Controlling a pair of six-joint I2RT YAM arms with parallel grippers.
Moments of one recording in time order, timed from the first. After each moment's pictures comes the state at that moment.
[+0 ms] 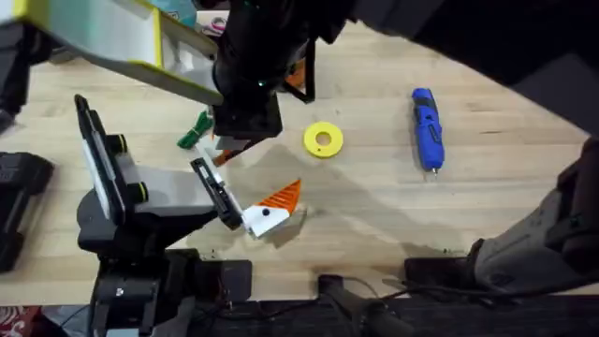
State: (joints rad) left arm 0.03 0.01 0.01 -0.10 1.03 0.02; right arm 1.01 1.89 2.04 -1.29 -0.21 -0.68
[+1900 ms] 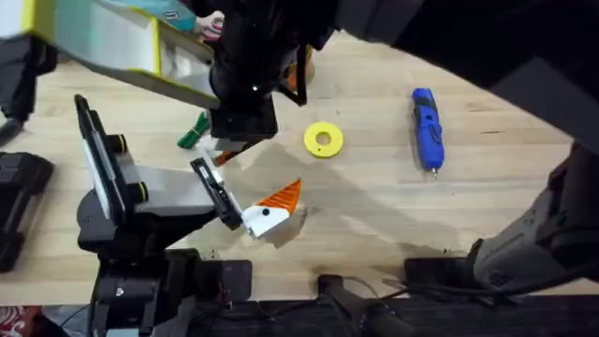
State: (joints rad) left arm 0.03 0.01 0.01 -0.10 1.03 0.02; right arm 1.01 1.91 2.04 -1.28 -0.19 -0.68
